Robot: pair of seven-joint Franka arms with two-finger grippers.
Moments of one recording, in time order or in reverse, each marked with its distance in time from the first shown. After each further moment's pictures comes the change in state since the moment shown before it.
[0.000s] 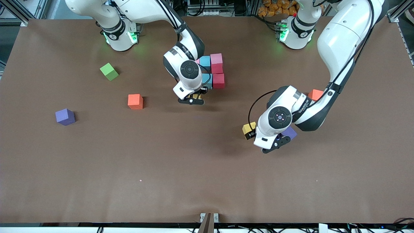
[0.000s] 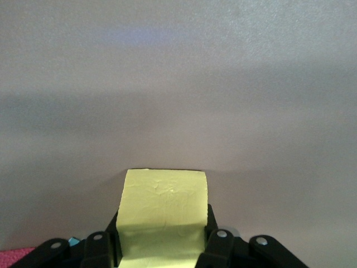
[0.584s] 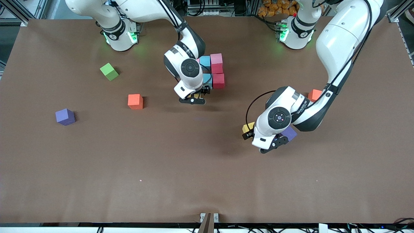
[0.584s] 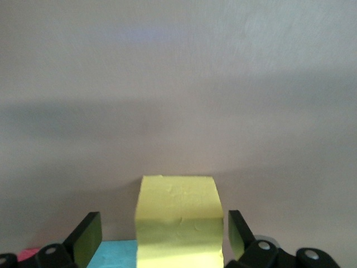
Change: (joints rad) left arm -0.005 0.015 0.000 0.000 -0.021 0.035 0.000; right arm 0.006 -0.028 -0.023 0.019 0.000 0.015 0.004
